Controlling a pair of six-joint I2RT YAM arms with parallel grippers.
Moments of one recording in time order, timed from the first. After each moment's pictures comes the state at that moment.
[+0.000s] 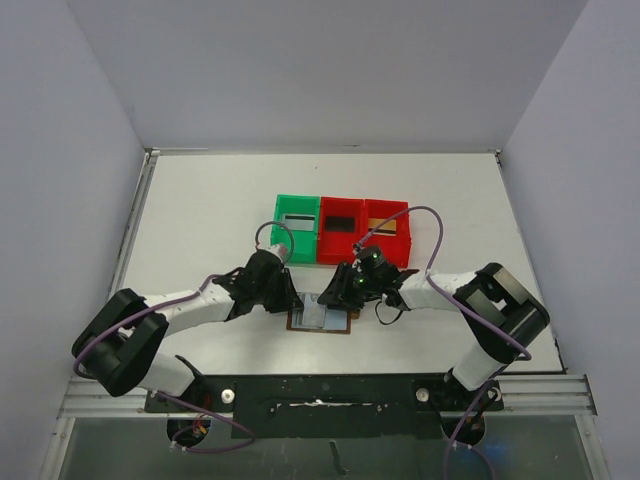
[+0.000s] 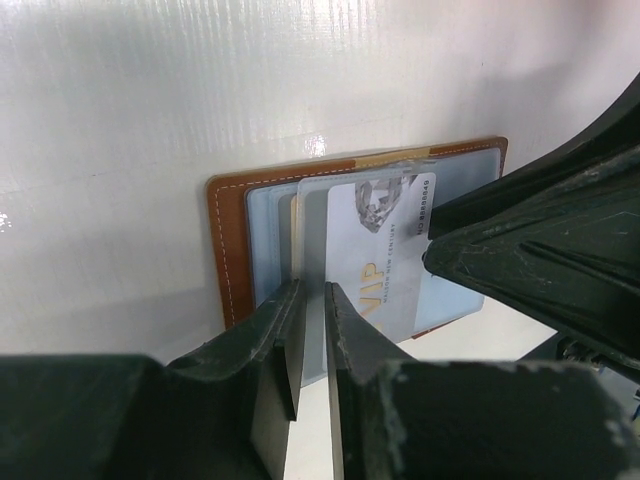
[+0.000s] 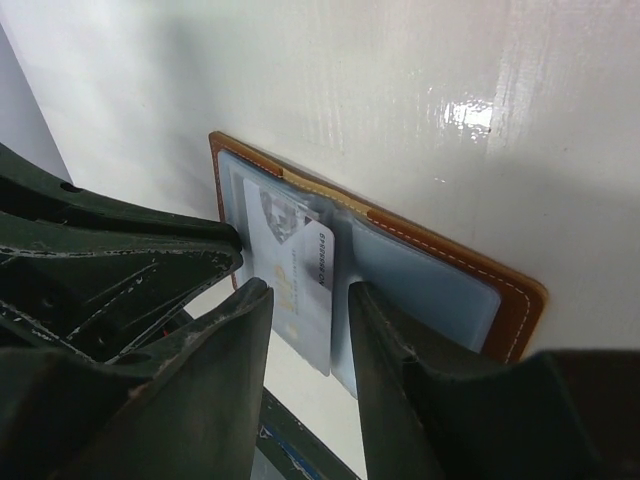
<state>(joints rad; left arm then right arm) -0.69 1.42 0.58 -0.03 0.14 -0.83 0.68 1.61 0.65 0.15 -0.35 1.01</state>
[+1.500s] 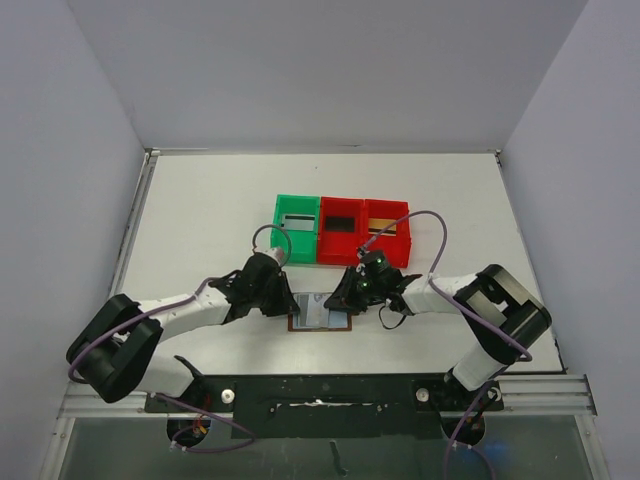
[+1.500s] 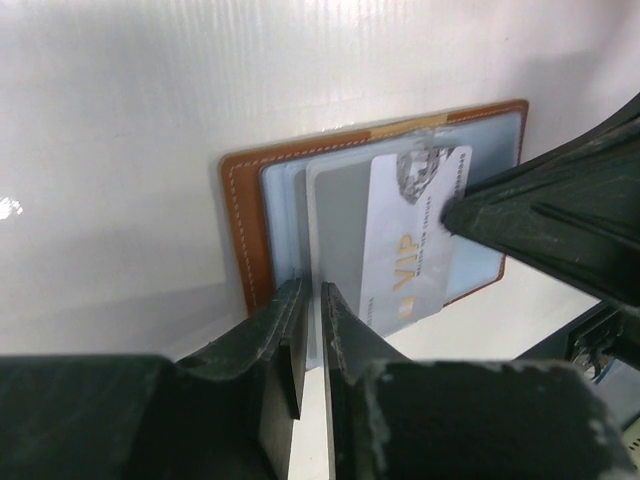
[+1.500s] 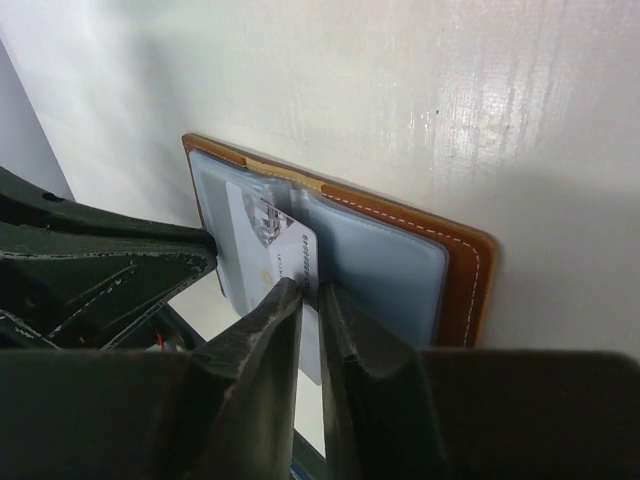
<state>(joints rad) -0.69 1.39 0.55 -0.04 0.15 -0.83 0.68 1.60 0.59 0.21 -0.35 1.02</state>
